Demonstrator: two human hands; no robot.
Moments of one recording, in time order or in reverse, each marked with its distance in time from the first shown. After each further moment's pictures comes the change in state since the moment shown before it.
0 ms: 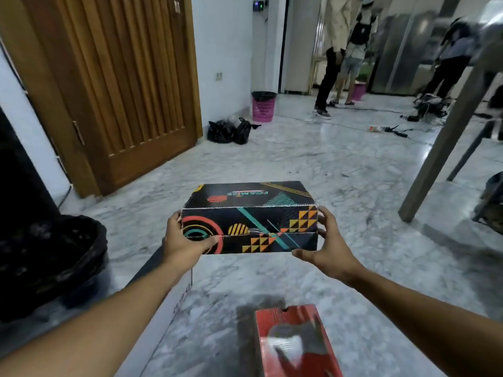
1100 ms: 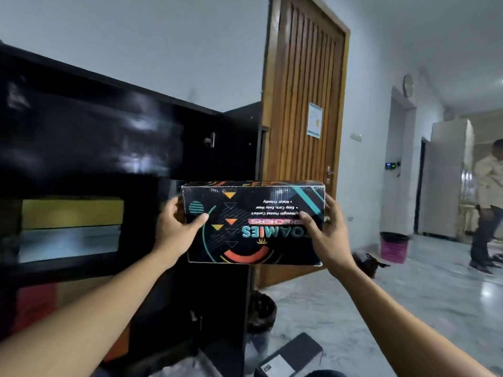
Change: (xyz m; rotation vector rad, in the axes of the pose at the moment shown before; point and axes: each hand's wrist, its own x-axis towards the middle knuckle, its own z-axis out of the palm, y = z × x) left_hand -0.407 0.300 -0.457 0.024 0.814 0.434; right_hand -0.276 -0.495 0.062 0.436 -0.035 -0.798
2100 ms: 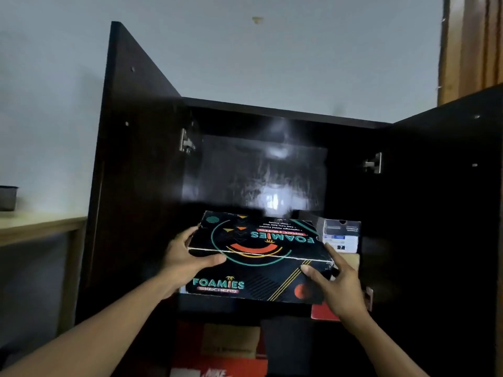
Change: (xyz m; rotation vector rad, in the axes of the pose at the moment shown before) left_hand 0.173 -0.106 -0.244 0.349 0.192 -0.177; right_hand 0.073 0.067 0.401 0.395 -0.397 0.101
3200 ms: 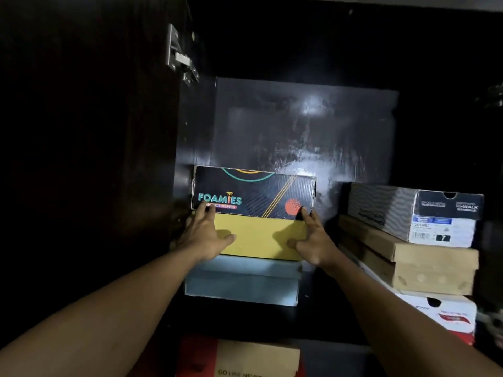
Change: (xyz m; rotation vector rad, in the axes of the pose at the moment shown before) left_hand 0.214 -0.154 0.067 0.836 0.009 0.004; right_hand 0.197 0.194 0.192 -0.415 -0.410 0.079
